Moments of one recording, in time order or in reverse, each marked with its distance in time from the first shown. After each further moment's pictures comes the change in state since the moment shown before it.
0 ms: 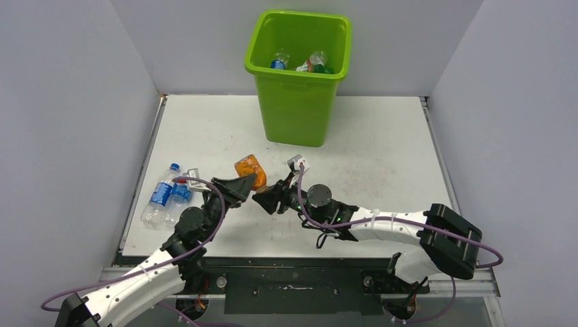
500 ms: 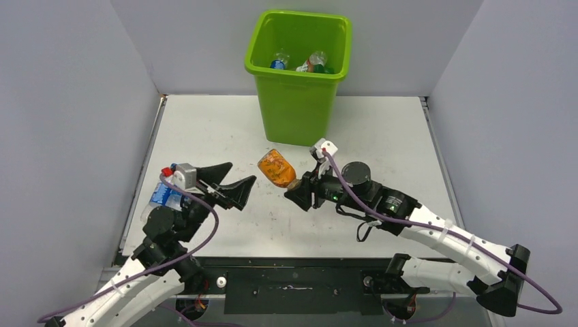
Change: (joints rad) left arm -0.005 -0.183 0.216 -0.261 0.135 0.564; right arm -0.109 -0.403 0.239 -0.828 -0.152 -0.240
